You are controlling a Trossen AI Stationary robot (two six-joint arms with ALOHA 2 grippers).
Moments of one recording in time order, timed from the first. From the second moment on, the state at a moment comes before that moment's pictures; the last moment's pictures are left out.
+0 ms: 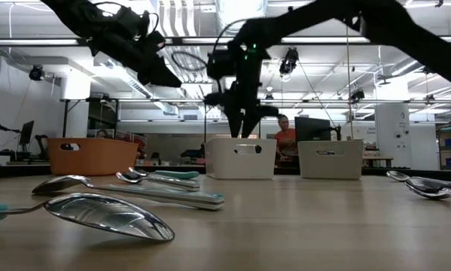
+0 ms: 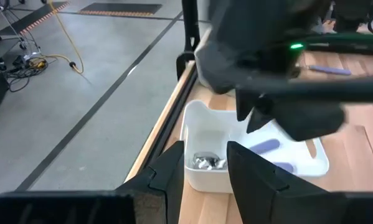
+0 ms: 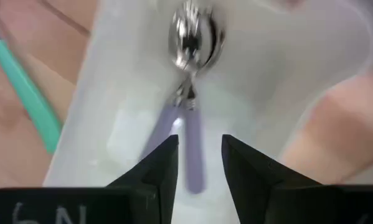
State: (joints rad) left arm 0.83 1.27 0.92 -0.11 0.43 0.32; right arm -0.44 2.28 2.17 -1.21 0.03 0.48
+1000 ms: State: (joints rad) left arm 0.83 1.27 0.92 -0.14 0.43 0.16; right arm -0.18 1.67 1.38 -0.86 0.14 0.43
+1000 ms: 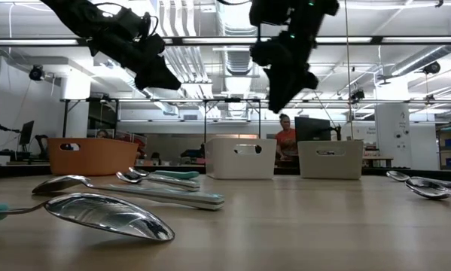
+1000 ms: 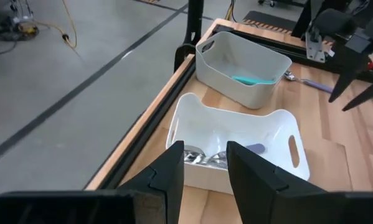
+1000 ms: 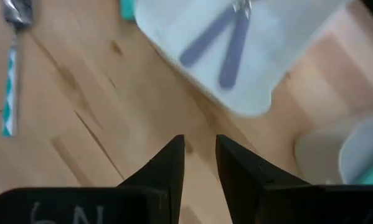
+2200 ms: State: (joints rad) left arm 0.77 1.27 0.92 -0.14 0.43 0.03; right arm -0.21 1.53 0.94 -0.83 0.31 0.70
